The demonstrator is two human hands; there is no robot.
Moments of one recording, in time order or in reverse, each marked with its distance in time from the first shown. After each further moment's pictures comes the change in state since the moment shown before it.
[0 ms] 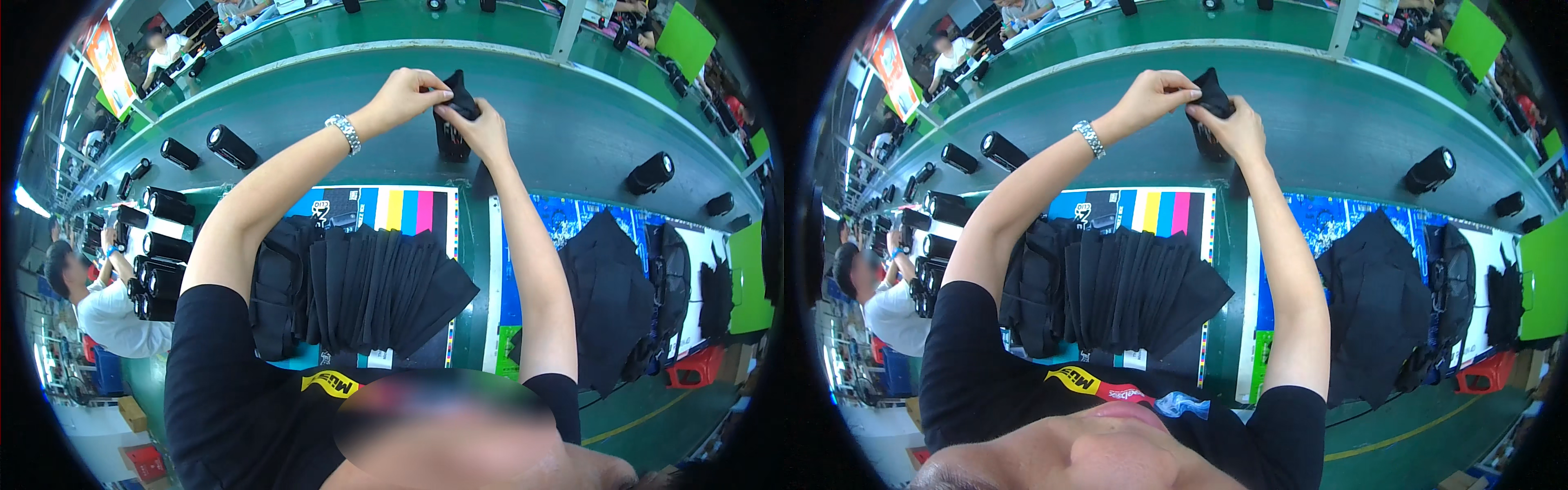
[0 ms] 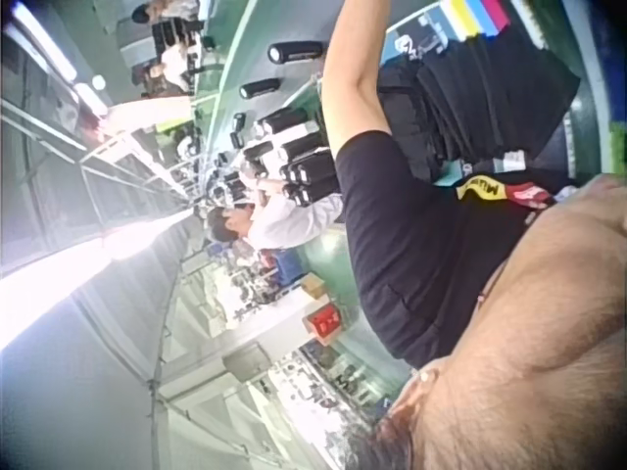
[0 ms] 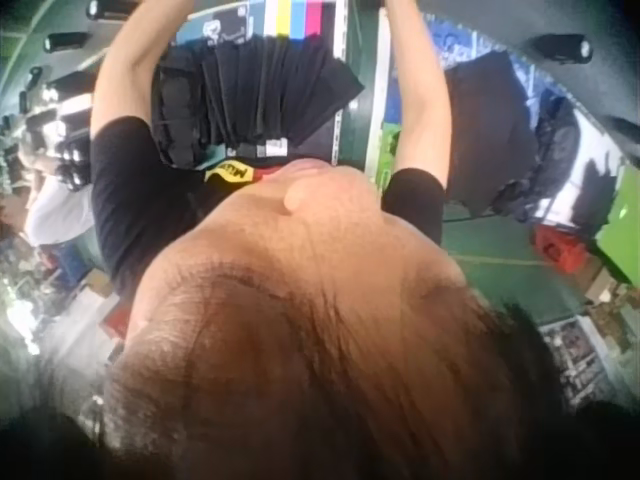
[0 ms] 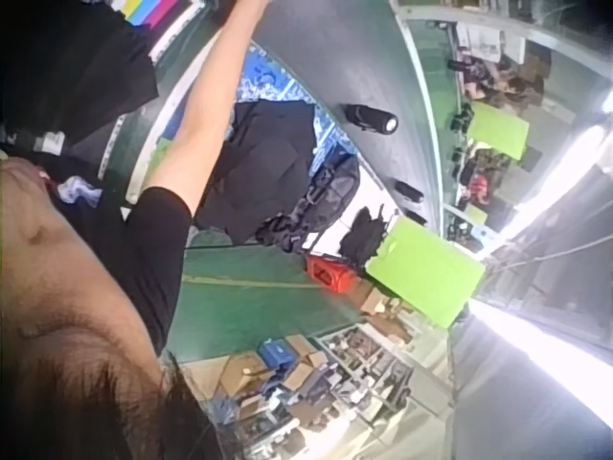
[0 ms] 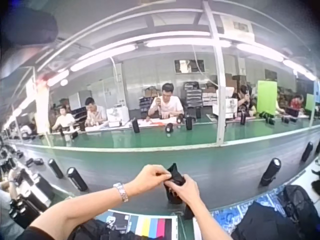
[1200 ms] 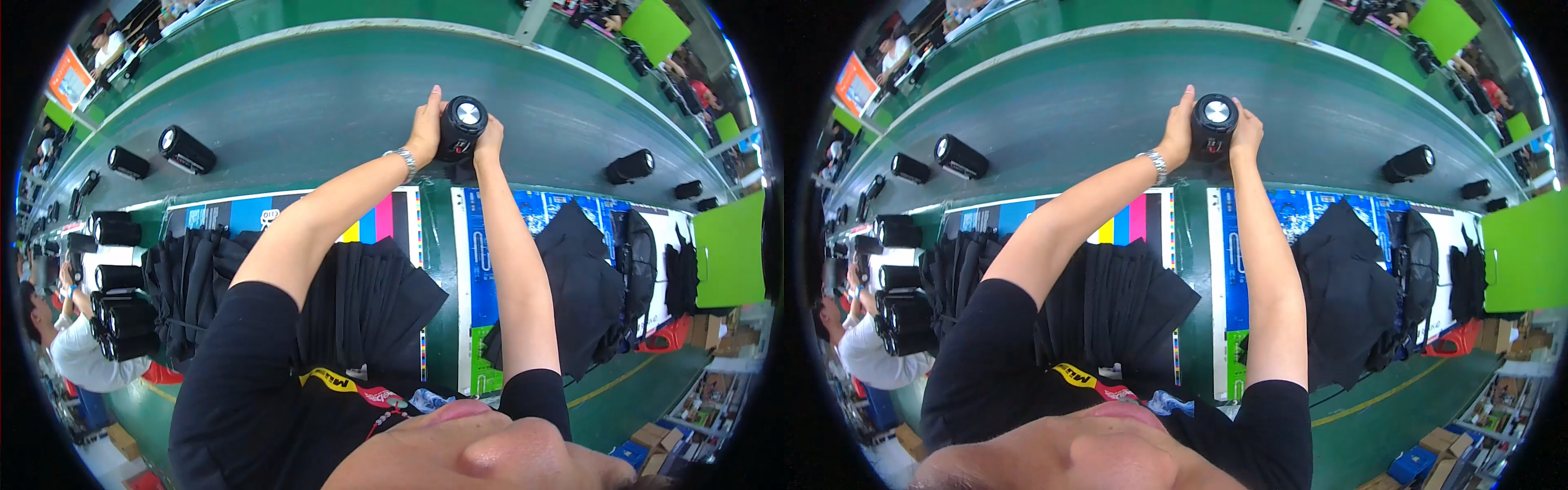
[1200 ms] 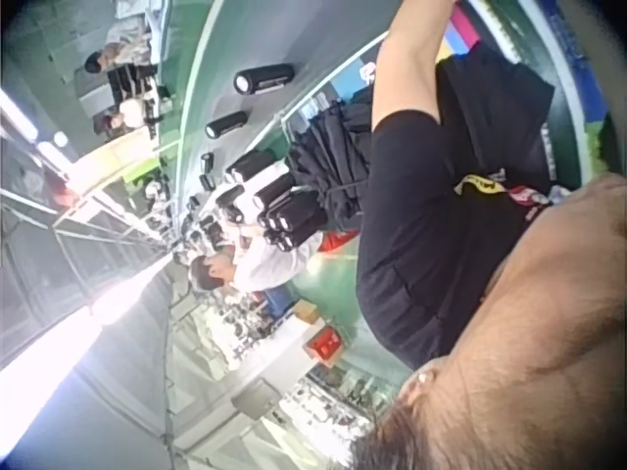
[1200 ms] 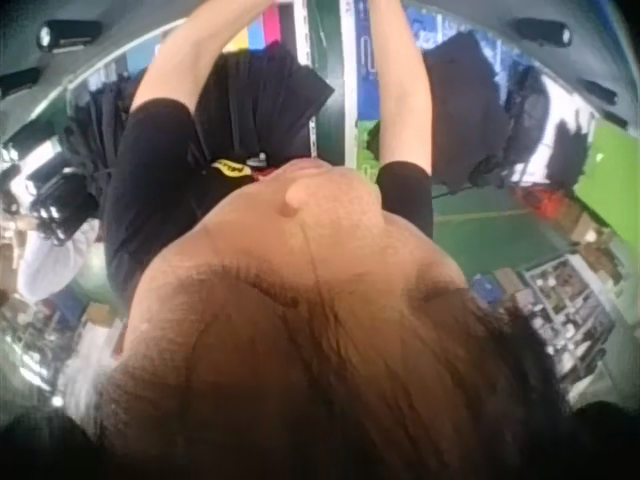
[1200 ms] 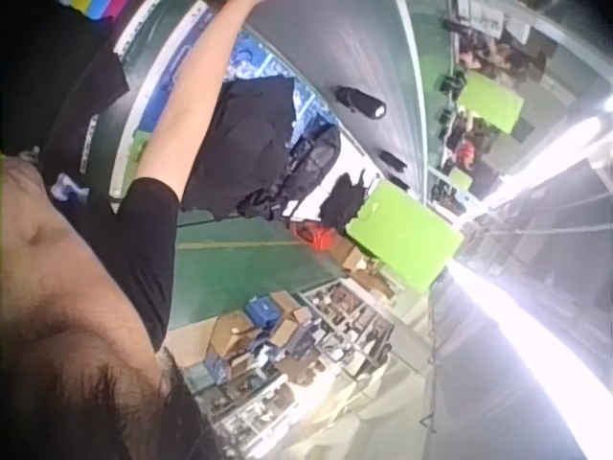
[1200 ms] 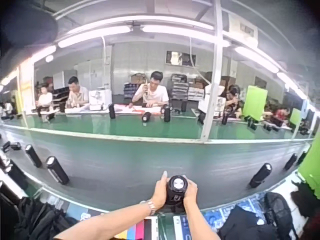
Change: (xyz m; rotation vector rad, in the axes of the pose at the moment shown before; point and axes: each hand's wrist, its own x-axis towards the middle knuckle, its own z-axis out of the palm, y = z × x) left_hand 0.033 -0.040 0.167 -1.083 0.386 -0.437; right_hand 0.037 0.115 -0.007 0.409 0.461 0.262
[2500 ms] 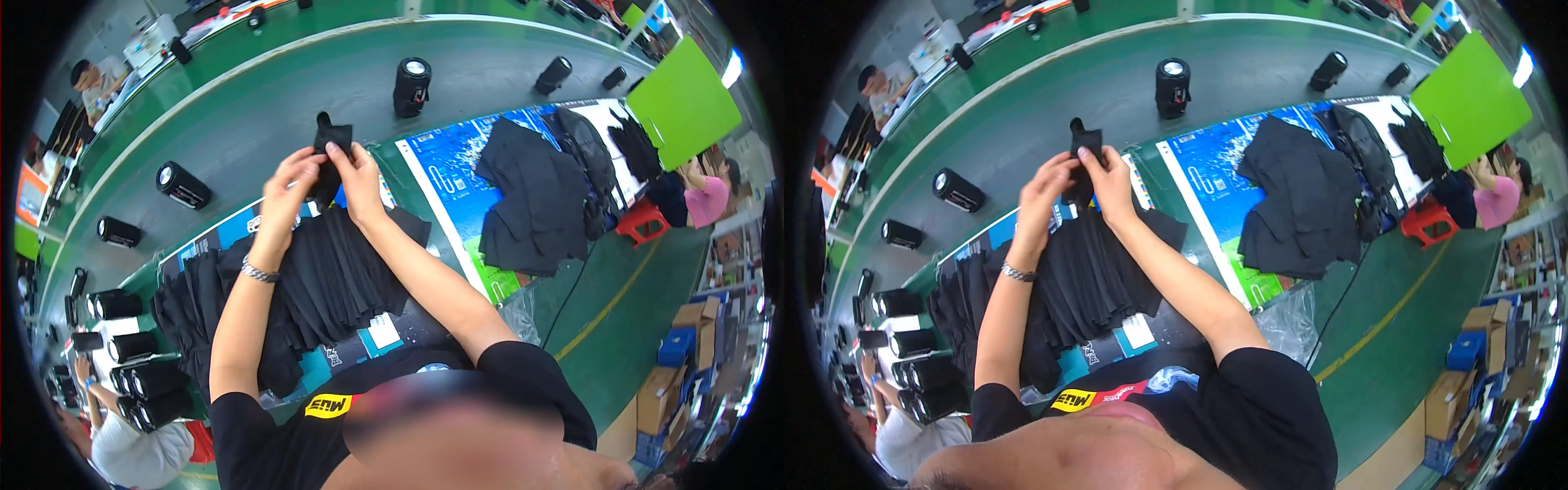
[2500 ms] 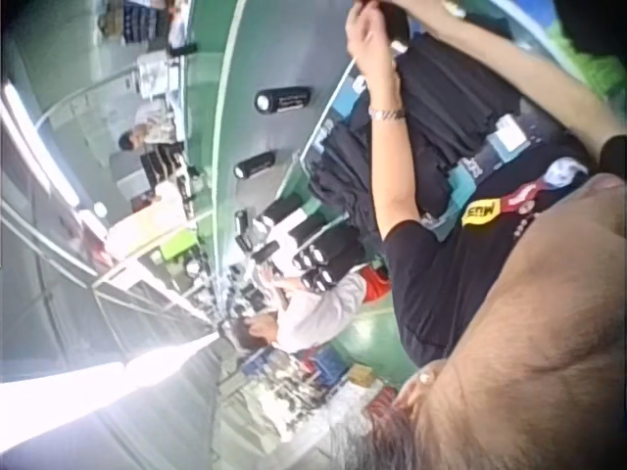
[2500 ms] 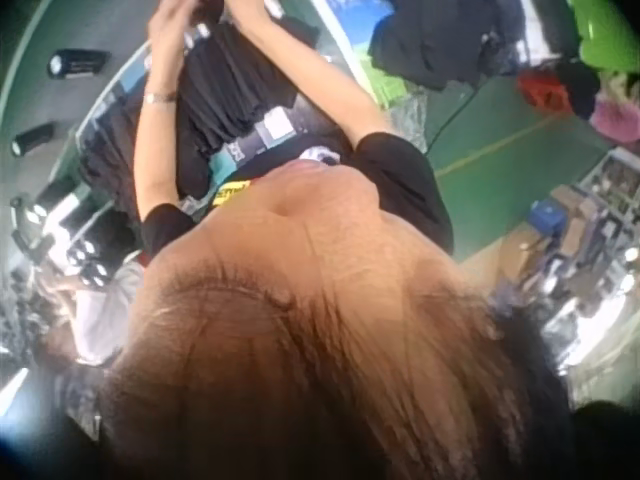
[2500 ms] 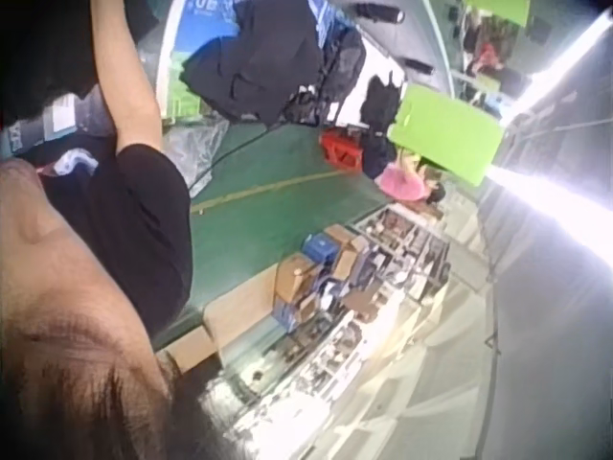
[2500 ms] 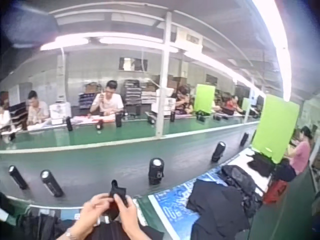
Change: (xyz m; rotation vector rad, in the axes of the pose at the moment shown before) left_hand -0.181 0.126 -0.127 0.470 -0.344 0.146; right_hand -0.244 -0.063 0.036 0.620 -0.238 -0.083
